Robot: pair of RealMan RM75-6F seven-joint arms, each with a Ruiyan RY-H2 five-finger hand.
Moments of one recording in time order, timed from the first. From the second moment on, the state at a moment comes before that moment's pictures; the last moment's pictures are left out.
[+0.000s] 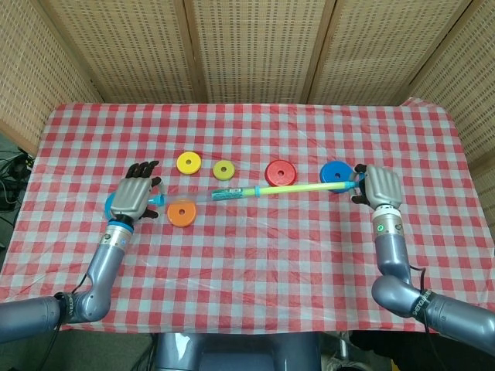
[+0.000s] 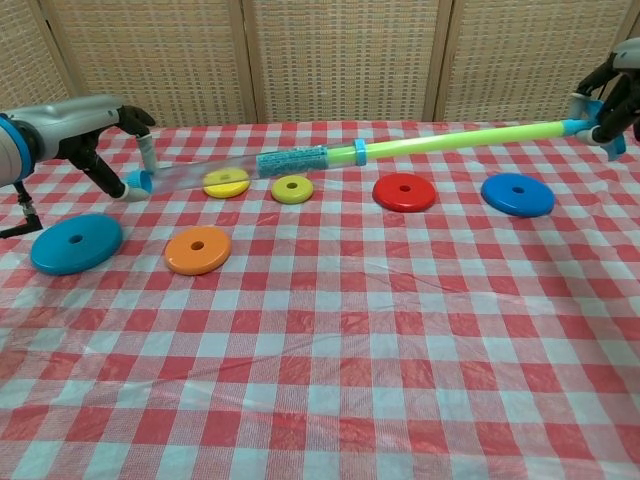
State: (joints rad) left arm -0.81 -1.45 -0.19 -1.56 0.71 1.10 0.47; right arm 0.76 -1.33 0.35 -1.58 -0.46 1.11 -0.45
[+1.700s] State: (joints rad) left arm -0.60 -1.39 -0.12 -1.56 1.06 1.18 0.24; right arm 0.62 -1.25 0.23 -1.53 -0.74 0.99 -0.25
